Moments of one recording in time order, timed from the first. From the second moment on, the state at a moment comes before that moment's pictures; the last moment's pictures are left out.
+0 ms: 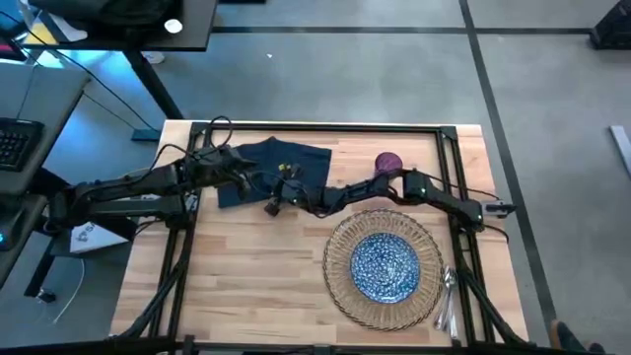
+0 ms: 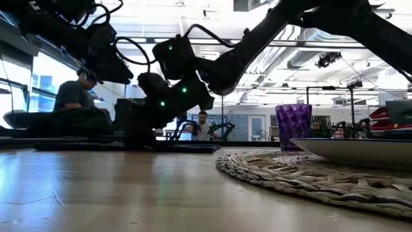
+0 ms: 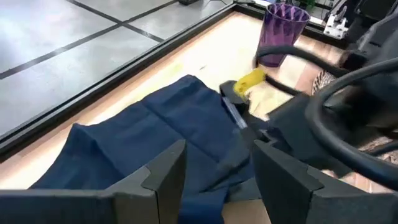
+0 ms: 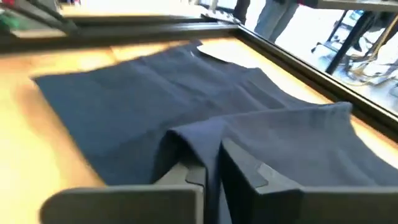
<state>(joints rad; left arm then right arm) 0.37 0.71 0.42 -0.18 -0.12 -0.18 -0.05 2.49 1.69 0.44 0.50 0.07</state>
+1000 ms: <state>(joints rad) 0.79 1.25 0.64 -0.19 0.55 0.24 0.09 2.17 0.93 0.97 0.36 -0.01</state>
